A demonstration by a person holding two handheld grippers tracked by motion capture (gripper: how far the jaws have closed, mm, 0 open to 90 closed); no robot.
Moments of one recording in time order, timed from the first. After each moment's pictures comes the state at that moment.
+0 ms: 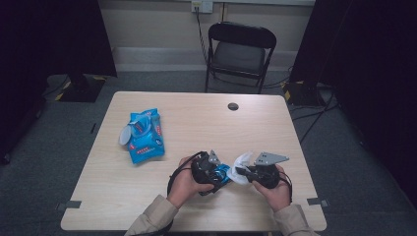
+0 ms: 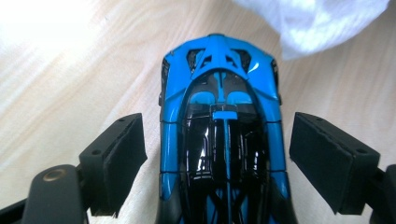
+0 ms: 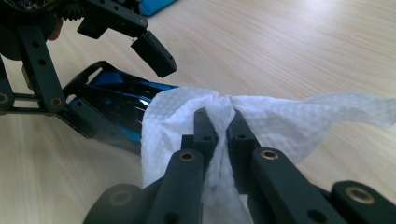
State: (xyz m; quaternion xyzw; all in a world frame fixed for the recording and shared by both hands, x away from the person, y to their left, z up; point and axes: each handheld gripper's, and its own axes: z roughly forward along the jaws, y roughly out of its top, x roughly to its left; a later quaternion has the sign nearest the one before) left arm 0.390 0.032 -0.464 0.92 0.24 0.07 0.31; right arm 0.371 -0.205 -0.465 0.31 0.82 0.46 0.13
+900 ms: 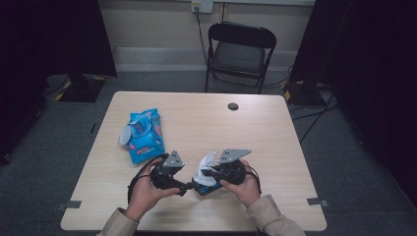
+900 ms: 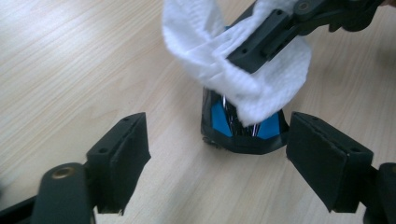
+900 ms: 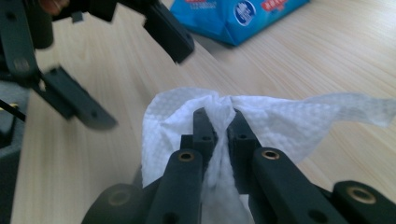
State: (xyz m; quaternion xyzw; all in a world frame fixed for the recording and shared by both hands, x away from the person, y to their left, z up) left arm 0.354 0.128 -0.438 0.88 0.27 0.09 0.39; right arm 0.382 -0.108 -0.457 0.22 0.85 0.48 0.06
